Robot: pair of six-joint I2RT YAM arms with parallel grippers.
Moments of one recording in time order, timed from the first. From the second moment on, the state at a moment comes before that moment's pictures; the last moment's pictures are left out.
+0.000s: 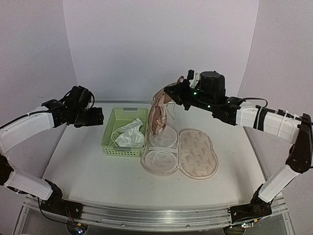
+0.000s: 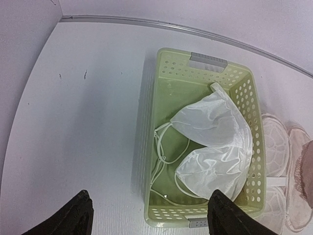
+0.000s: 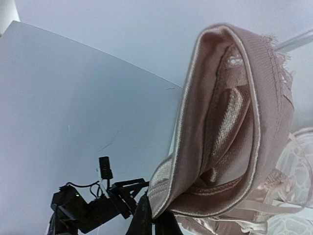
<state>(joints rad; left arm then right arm) -0.55 1.27 1.08 -0.59 -0.31 -0.52 0.76 1.56 1.26 0.14 -0.11 1.06</state>
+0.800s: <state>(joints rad) -0.55 1.09 1.10 -0.64 -0.31 -0.49 0.86 1.98 1.74 0.13 -0.20 1.04</state>
